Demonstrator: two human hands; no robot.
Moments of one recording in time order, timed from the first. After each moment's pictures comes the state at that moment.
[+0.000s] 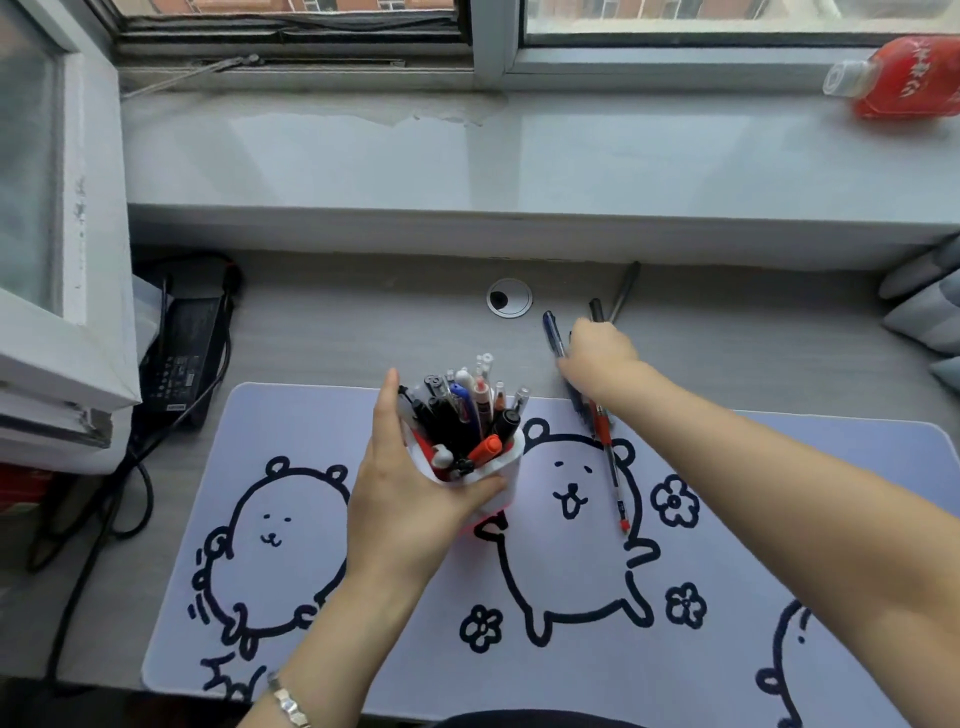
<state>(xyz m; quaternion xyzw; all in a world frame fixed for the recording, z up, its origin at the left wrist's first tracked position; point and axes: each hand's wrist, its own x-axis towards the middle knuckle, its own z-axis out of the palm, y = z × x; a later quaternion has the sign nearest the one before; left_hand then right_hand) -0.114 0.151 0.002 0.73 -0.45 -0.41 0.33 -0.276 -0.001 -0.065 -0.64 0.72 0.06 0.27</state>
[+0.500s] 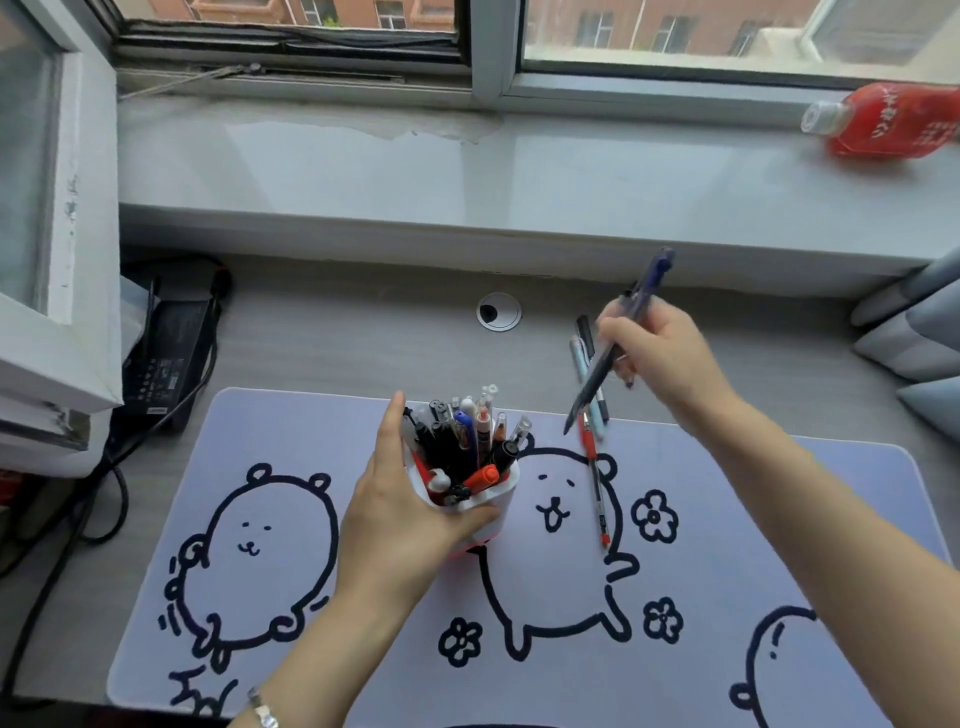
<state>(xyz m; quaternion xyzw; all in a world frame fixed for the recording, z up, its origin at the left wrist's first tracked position) -0.117 0.156 -0.003 0.72 -0.47 -0.41 0.29 -0.314 0.034 0.009 -0.51 0.60 -0.36 0.49</state>
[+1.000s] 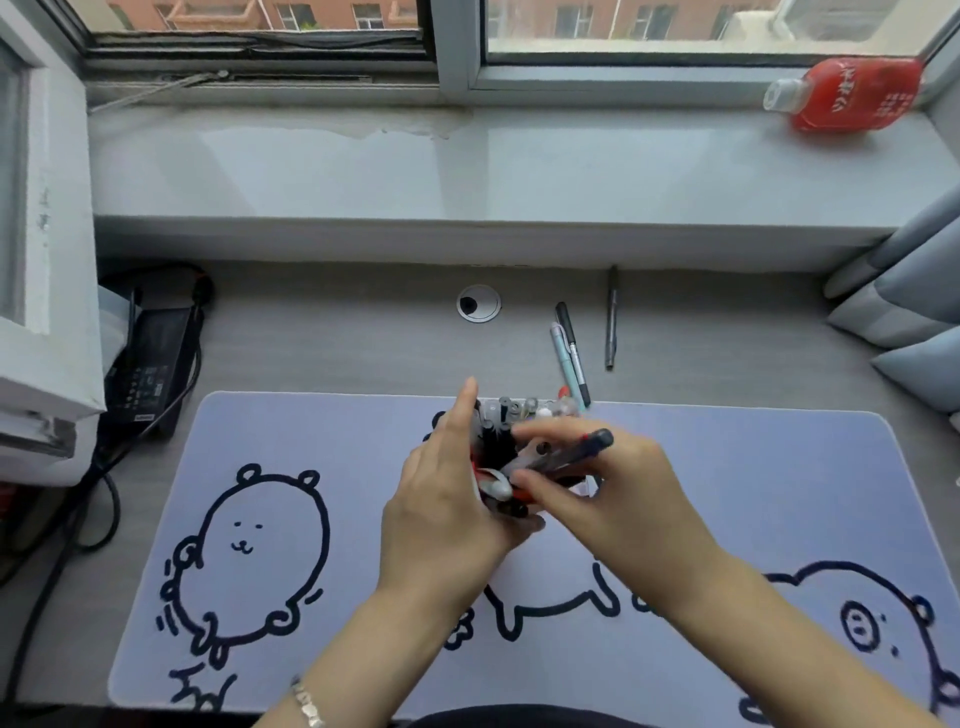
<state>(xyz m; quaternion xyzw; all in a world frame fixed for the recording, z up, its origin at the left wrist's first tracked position) -0.157 0.166 0.006 0.68 -0.61 -0.34 0.21 -0.292 0.149 0.026 -0.67 0.53 -0.35 0.38</state>
